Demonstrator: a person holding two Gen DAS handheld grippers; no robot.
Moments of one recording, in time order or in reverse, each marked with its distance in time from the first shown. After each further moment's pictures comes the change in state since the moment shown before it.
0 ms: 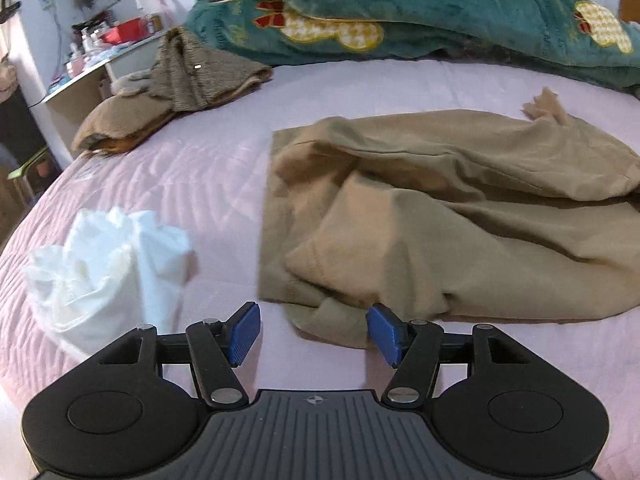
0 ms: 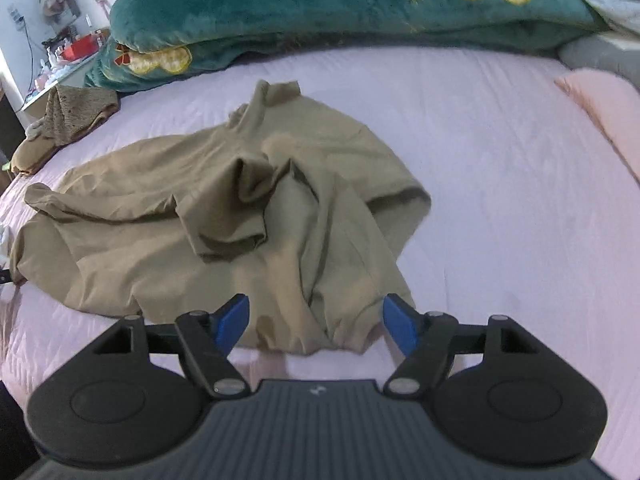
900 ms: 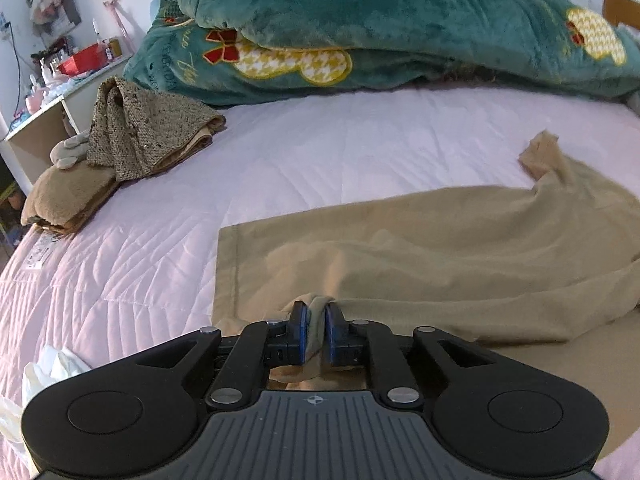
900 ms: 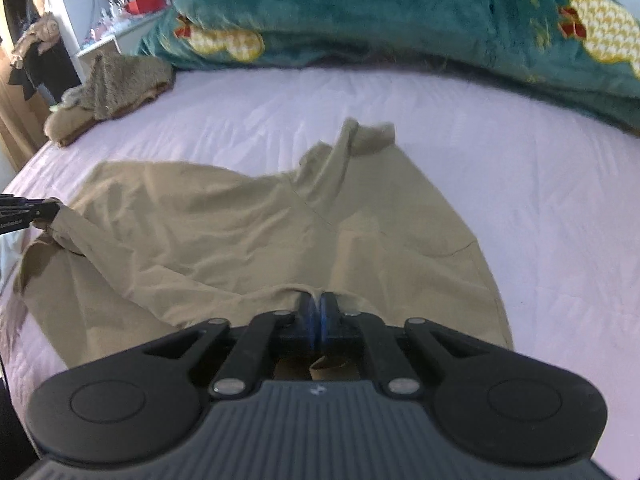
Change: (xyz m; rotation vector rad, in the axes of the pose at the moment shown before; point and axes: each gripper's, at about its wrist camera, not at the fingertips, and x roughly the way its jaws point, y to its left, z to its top) left arm 0.061 -0.021 0.114 0.065 -0.005 -0.046; right arm 0.078 0.046 0.116 -0.214 0.070 0.123
